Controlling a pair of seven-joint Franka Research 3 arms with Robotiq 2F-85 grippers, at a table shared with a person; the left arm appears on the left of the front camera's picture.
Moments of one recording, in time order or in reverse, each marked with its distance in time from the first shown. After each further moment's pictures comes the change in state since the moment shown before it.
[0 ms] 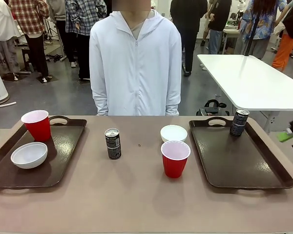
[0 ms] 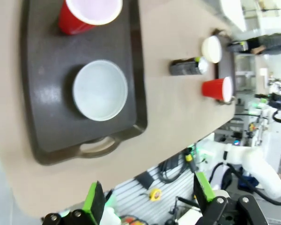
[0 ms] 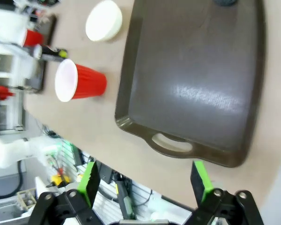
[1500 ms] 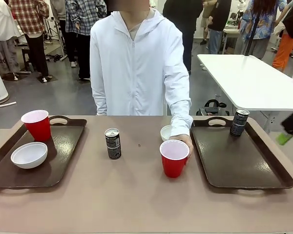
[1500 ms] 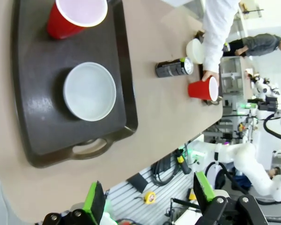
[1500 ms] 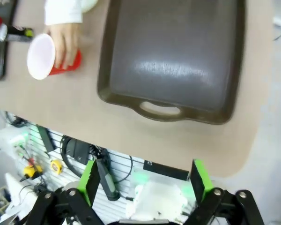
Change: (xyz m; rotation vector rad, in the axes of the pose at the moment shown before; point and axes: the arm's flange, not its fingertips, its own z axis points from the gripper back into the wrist) left arm -0.016 0.011 0.007 -0.061 -0.030 -0.028; right arm -0.024 0.062 0.022 -0.261 0.095 0.006
